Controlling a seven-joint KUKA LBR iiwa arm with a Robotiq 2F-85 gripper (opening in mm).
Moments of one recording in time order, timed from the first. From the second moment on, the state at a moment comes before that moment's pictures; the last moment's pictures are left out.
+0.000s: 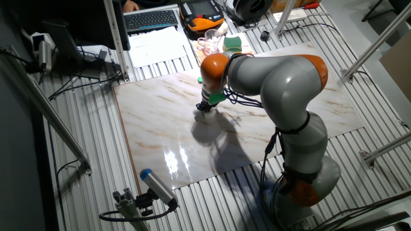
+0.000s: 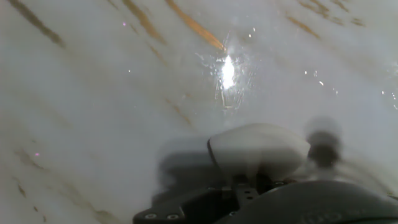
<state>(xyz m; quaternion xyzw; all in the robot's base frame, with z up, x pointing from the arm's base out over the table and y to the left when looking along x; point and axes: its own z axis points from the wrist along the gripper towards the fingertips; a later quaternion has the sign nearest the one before) 0.532 0.183 0.026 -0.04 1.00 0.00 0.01</state>
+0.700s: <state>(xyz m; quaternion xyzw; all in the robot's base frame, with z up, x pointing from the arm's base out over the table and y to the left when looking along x) 0.550 0.187 0.029 -0.03 1.00 0.00 0.01</state>
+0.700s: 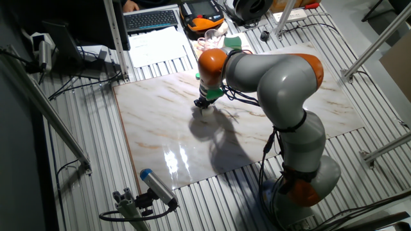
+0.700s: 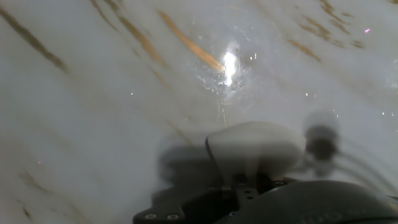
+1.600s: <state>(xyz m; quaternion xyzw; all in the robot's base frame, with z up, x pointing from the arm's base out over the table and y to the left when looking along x) 0.571 0.199 0.034 -0.02 1.00 0.00 0.00</state>
